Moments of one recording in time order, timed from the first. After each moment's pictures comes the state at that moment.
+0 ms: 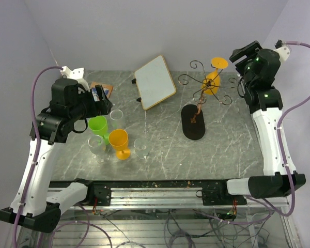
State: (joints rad) left arm -0.26 1.04 1.45 -0.93 0.03 -0.34; right arm 0.09 1.32 1.62 -0.38 0.35 0.66
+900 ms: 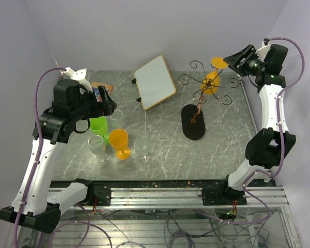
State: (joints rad) left arm -0.26 1.02 1.40 -0.87 0.12 -0.38; right arm -0.25 1.71 1.76 -0.35 -0.63 0.63
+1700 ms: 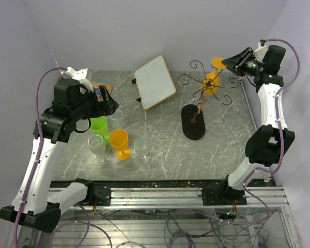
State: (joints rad) left arm -0.26 1.03 1.40 -0.86 0.16 -0.39; right arm -0.25 1.75 1.76 -0.32 -0.75 0.67
